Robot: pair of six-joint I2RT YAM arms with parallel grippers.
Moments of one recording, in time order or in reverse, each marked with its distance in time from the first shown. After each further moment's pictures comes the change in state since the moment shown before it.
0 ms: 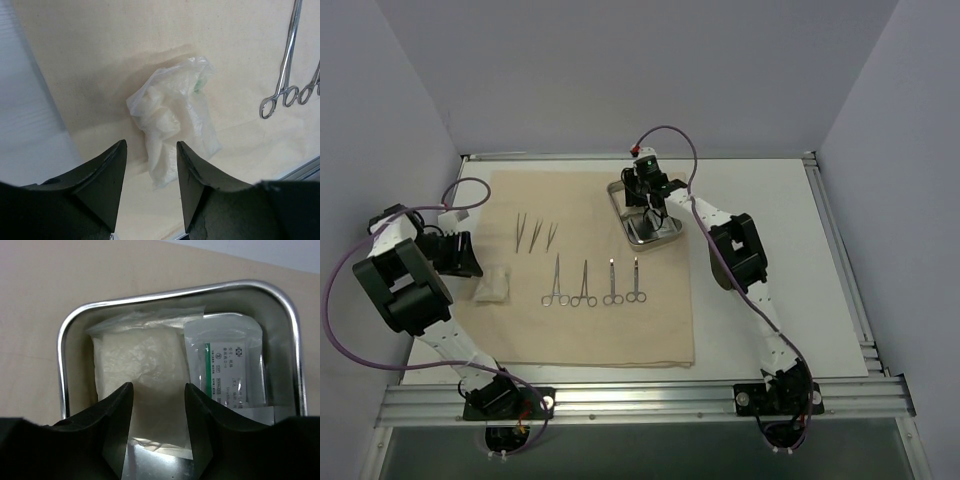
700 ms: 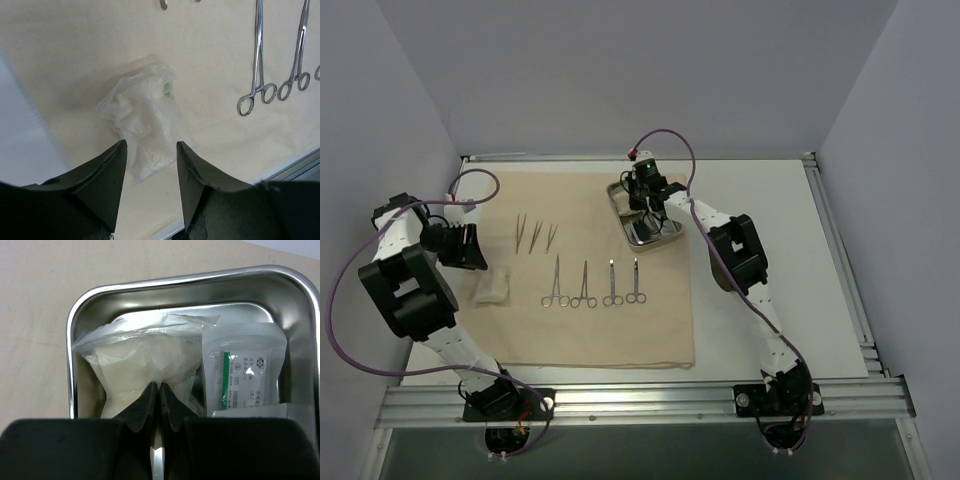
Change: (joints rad) left arm -0.066 -0.068 0.027 -0.049 0.007 -0.005; right arm 0.007 0.016 -0.010 0.001 -0.039 -0.020
